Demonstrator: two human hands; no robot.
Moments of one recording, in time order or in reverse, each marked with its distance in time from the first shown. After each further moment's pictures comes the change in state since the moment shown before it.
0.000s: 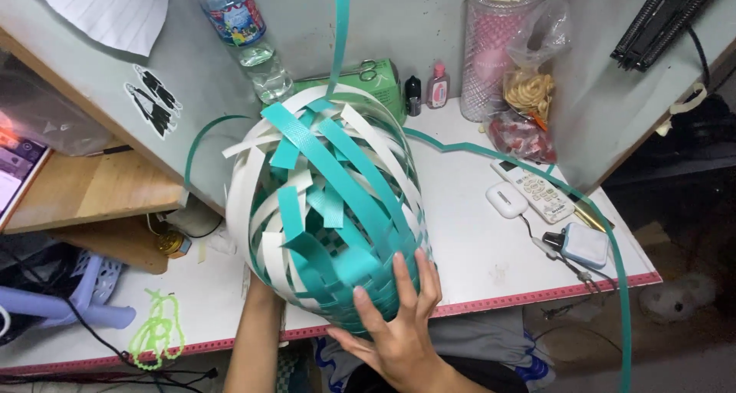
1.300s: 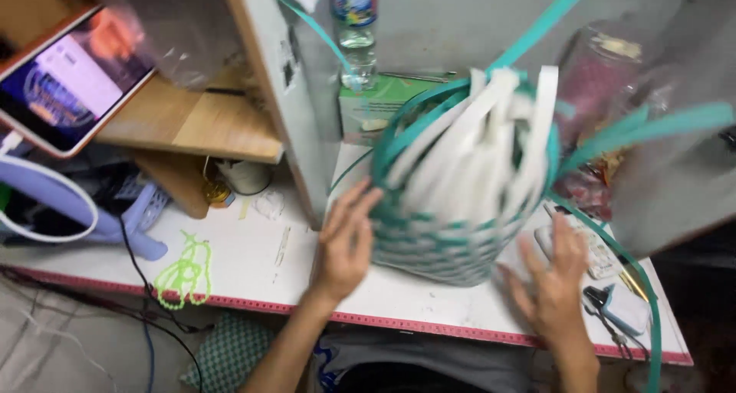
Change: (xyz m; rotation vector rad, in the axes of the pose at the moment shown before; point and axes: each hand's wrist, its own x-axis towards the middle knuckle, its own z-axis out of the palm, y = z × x) left_hand 0.018 0.250 0.098 0.183 -0.319 0.342; right_hand 0.021 0.158 -0.035 -0.013 -0.248 -0.265
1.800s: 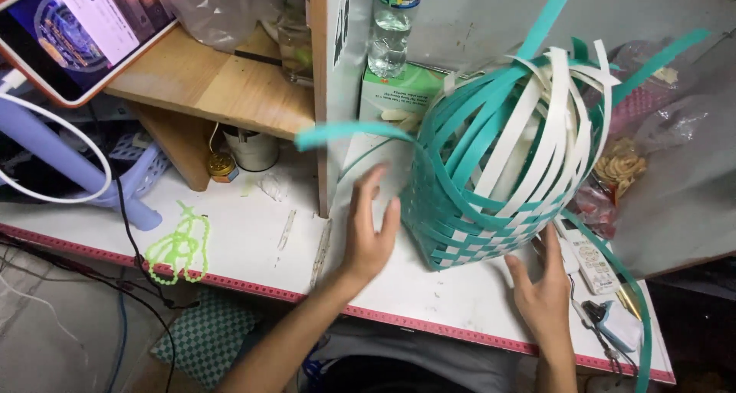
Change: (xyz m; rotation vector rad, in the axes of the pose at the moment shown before) left_hand -0.003 -0.025 0.028 -0.010 0.194 -0.008; right_hand 0.046 -0.032 0.003 0.299 -0.159 0.816
